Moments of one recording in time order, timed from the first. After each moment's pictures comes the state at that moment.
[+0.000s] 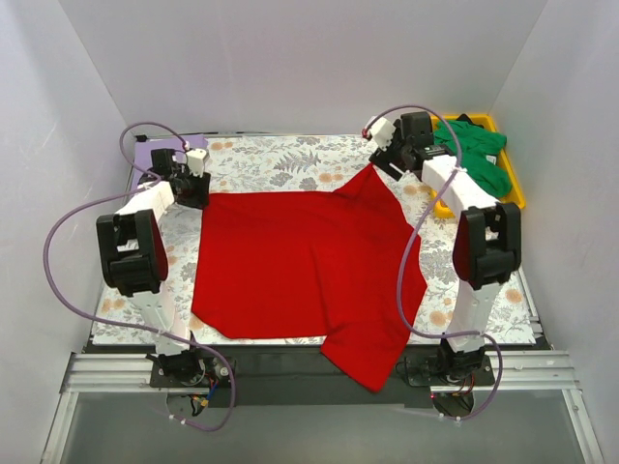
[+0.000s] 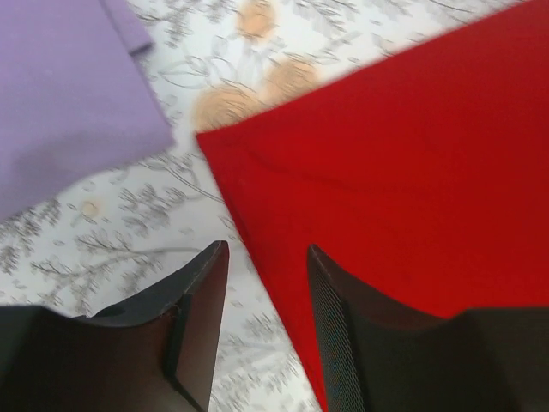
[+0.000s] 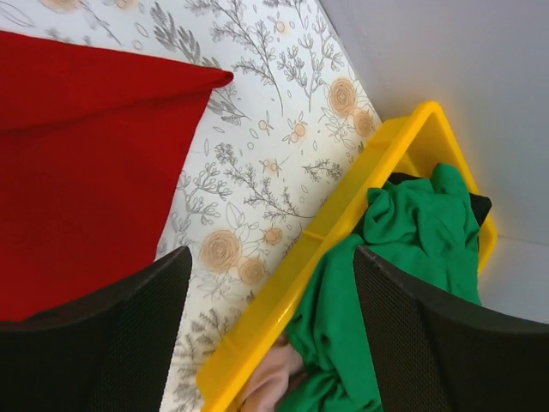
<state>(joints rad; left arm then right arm) 0.13 1.92 1.34 -0.30 0.30 0.36 0.24 1.97 1.63 -0.33 -0.02 -0.82</state>
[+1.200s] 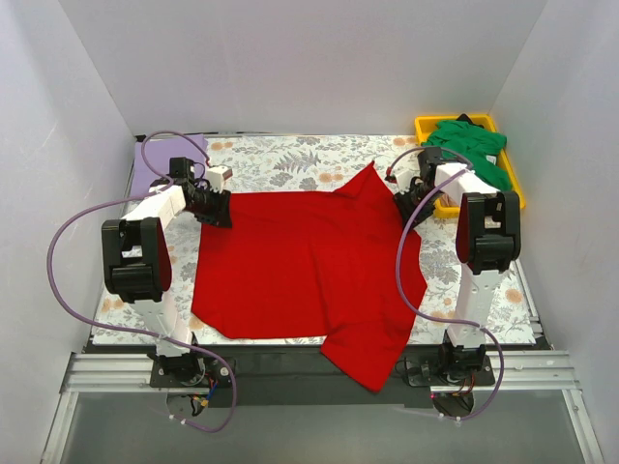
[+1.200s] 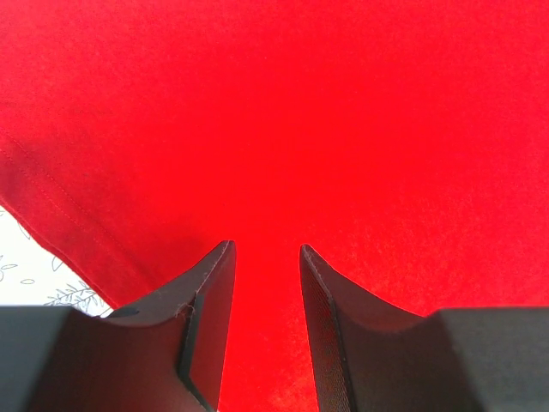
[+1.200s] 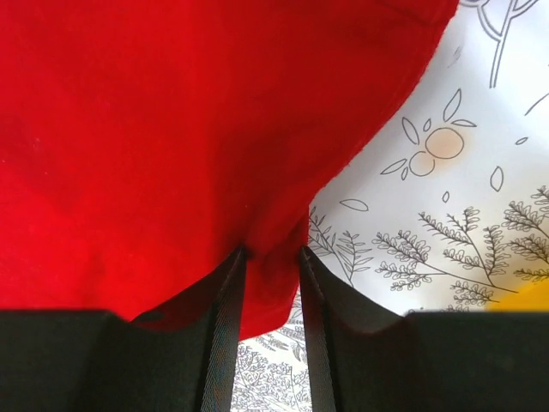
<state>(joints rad) 0.04 1.83 1.27 -0.58 0.50 0.37 0.08 2.07 1.55 -0.88 -0.31 -0.58</state>
